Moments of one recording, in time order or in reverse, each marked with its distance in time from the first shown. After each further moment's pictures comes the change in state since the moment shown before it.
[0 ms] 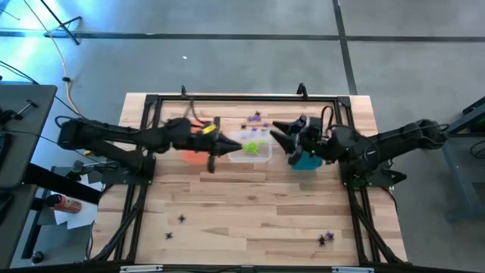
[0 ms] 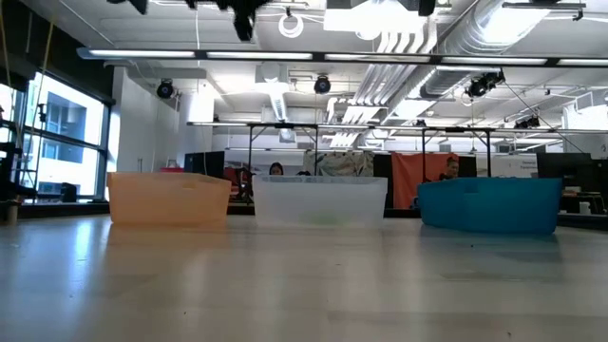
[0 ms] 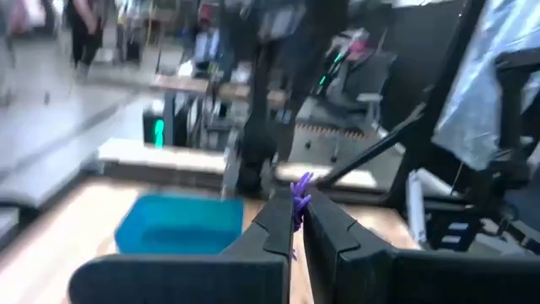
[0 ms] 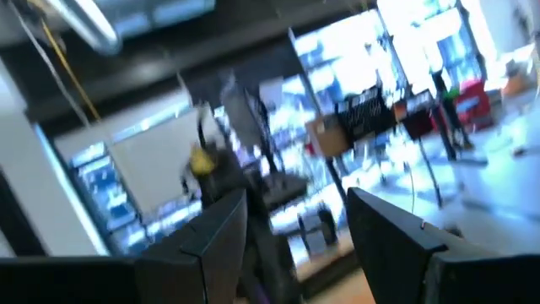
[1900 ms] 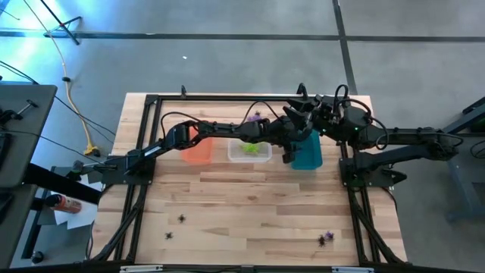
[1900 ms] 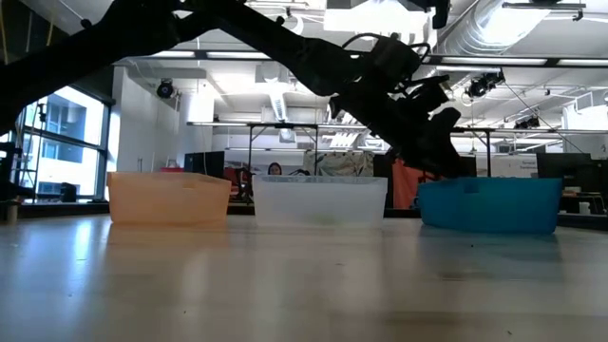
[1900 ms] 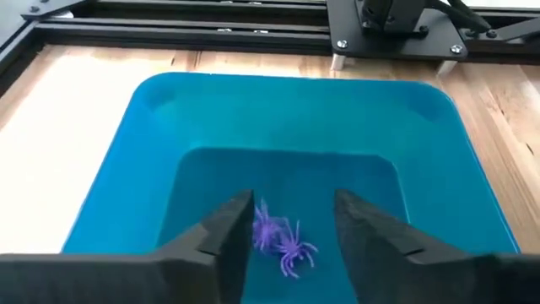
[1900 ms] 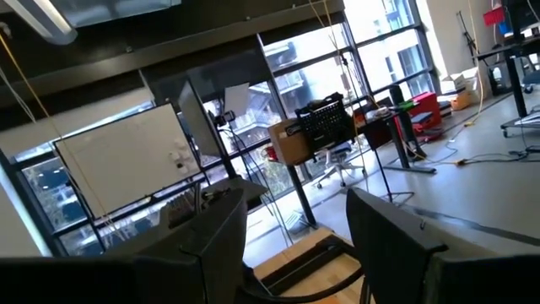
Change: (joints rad) left arm 0.134 1.258 1.283 -0.552 0.012 0.212; right arm -0.258 -0.174 0.000 -0.226 -0.159 0.003
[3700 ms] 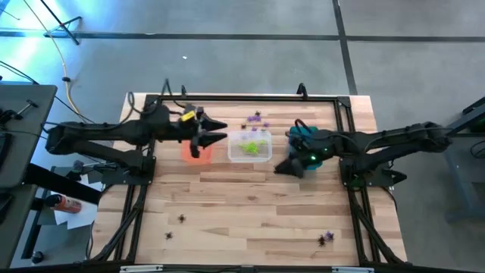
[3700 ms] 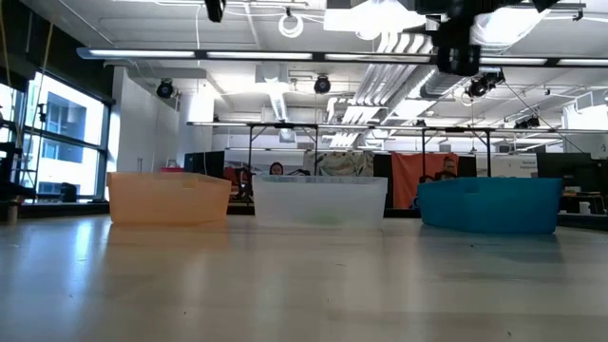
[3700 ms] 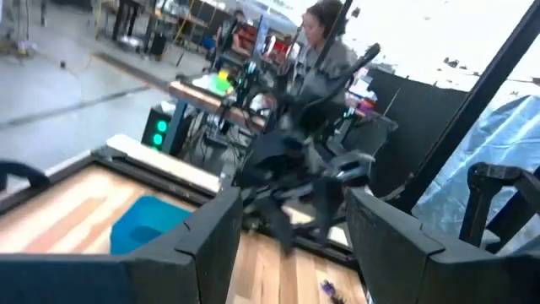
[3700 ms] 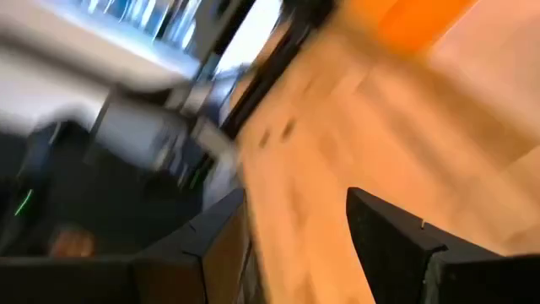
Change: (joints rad) left arm -0.084 -1.484 -1.230 0.355 -0.046 -0.487; right arm 0.166 0.128 0.000 -0.487 -0.499 0.645
